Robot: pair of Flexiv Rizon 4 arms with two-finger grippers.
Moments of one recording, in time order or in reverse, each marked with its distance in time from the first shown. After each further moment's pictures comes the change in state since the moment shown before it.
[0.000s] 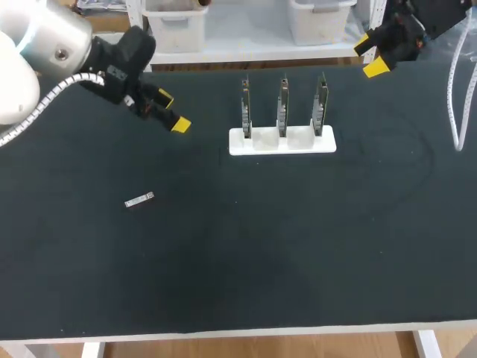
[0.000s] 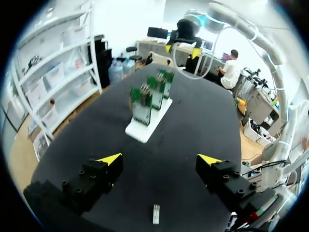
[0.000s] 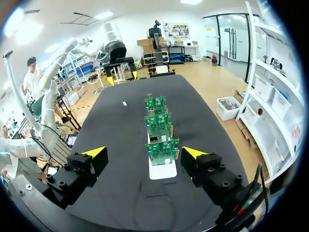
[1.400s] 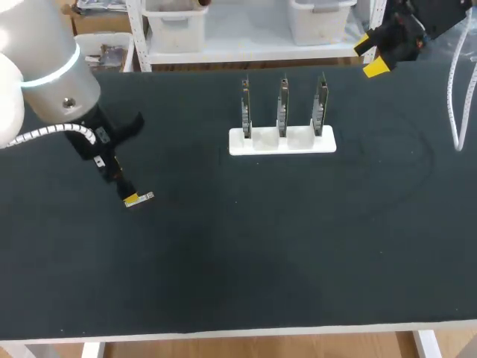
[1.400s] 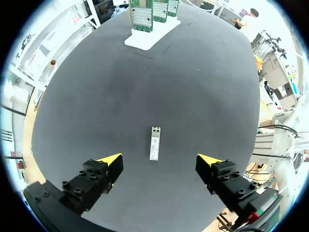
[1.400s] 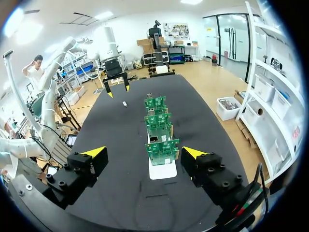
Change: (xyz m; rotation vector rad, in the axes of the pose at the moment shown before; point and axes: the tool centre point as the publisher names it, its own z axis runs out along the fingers) left arm 0.154 -0.007 -0.001 -0.095 0.506 0.005; right arm 0.000 0.000 0.000 0.000 0.000 0.000
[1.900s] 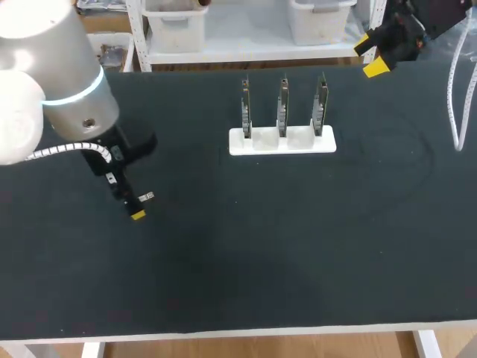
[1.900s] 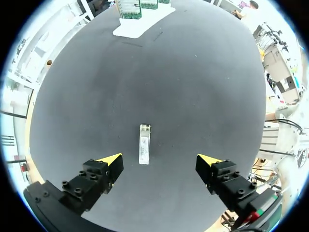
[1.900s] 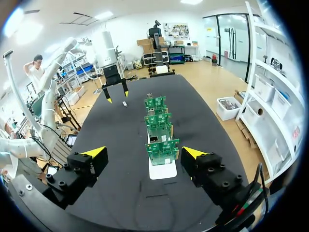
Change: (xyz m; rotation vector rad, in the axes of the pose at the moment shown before) left arm 0.003 -0.014 0.025 -0.015 0.066 0.024; right arm 0.000 0.000 0.000 0.000 0.000 0.000
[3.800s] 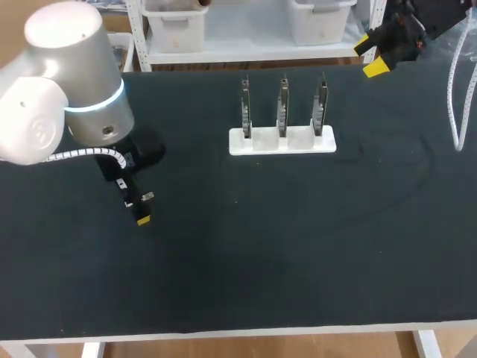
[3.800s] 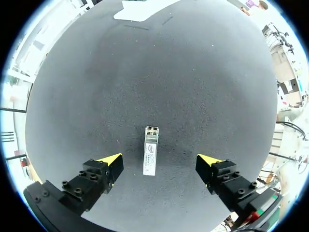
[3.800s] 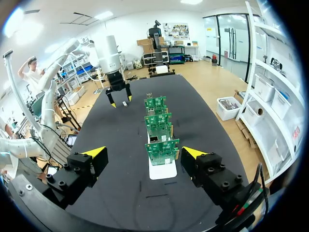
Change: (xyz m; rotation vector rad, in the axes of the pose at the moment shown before) left arm 0.000 0.010 0.029 -0.003 0.073 -0.028; right arm 0.000 0.000 0.000 0.000 0.000 0.000
